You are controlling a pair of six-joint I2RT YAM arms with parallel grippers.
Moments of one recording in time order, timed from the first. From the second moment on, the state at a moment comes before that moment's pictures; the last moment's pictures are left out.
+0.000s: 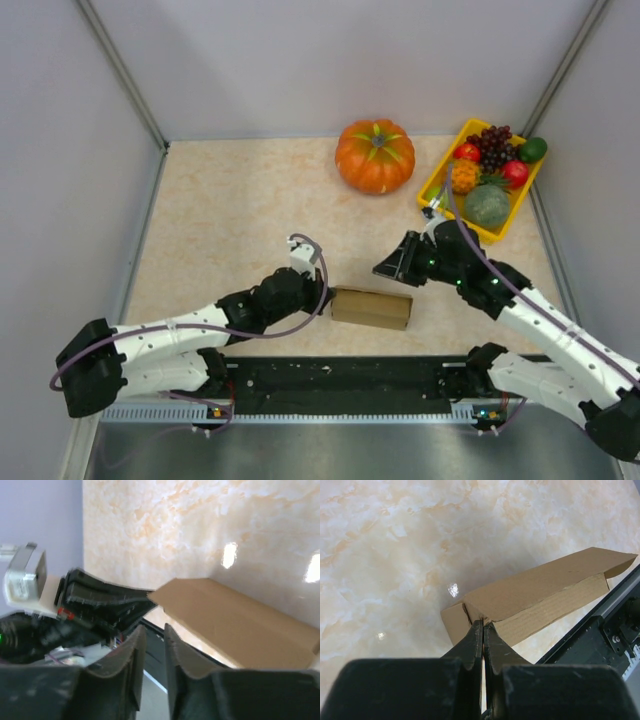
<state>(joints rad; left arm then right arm) -1.02 1.05 0.50 0.07 -0.15 -0.60 0.67 0.86 0.84 -0.53 -0.18 0.88</state>
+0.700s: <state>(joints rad) -1.12 1.05 0.50 0.05 -0.29 -0.61 0.65 0.83 0.17 0.38 -0.33 1.23</state>
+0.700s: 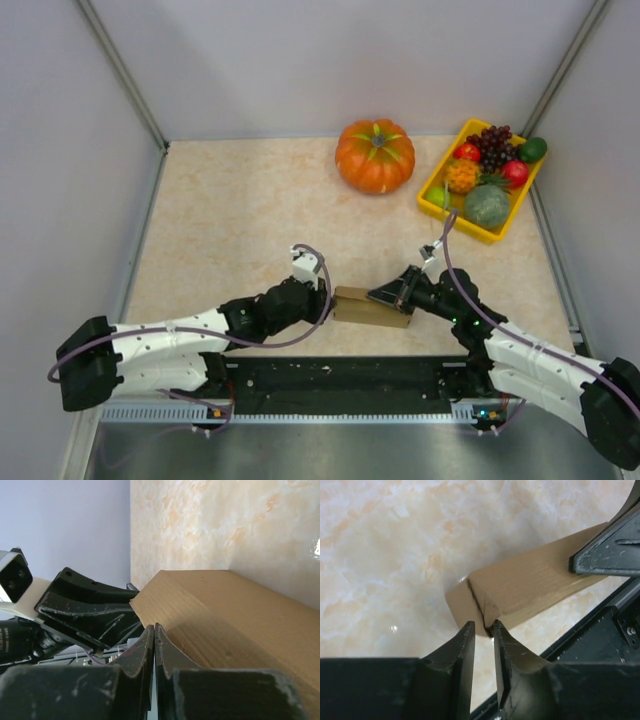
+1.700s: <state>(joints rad) -0.74 1.22 0.40 0.35 0.53 -0.85 0.65 0.82 0.23 0.24 -0.32 1.13</state>
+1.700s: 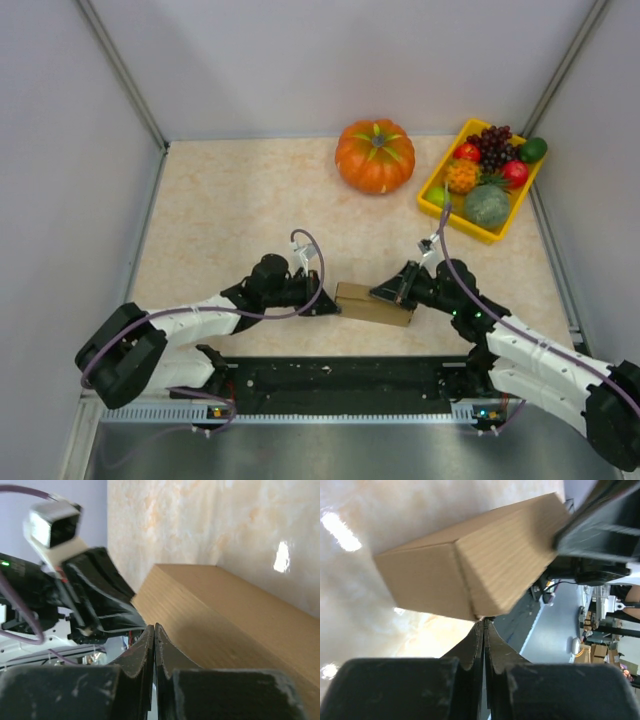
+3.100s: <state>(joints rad) -0.73 1.34 0.51 0.42 0.62 -0.77 0.39 0.39 0.16 -0.22 -0.49 0.92</state>
